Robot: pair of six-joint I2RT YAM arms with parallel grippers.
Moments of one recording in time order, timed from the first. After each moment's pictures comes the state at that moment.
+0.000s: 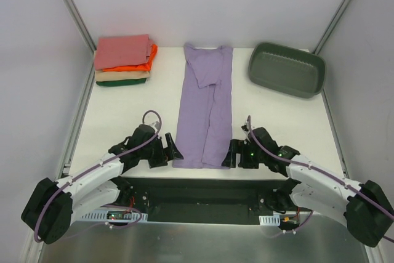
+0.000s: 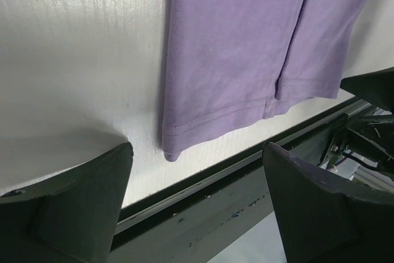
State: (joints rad) left arm -0.57 0.90 0.32 -0.29 0.30 -0.92; right arm 0.72 0.90 0.38 -0.36 -0.24 0.71
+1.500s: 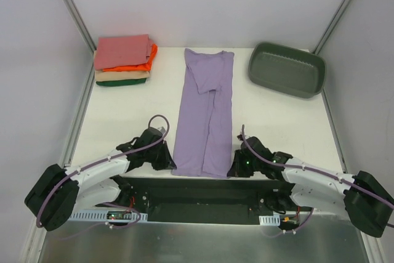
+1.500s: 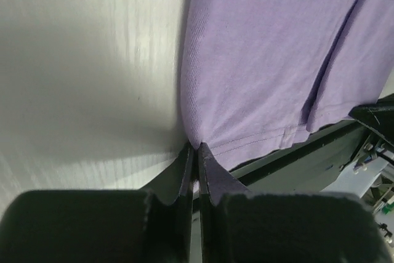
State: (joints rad) left arm -0.66 1.08 0.34 -0.26 0.25 -0.93; right arm 0.86 1.00 0.32 -0.27 -0.16 0.86
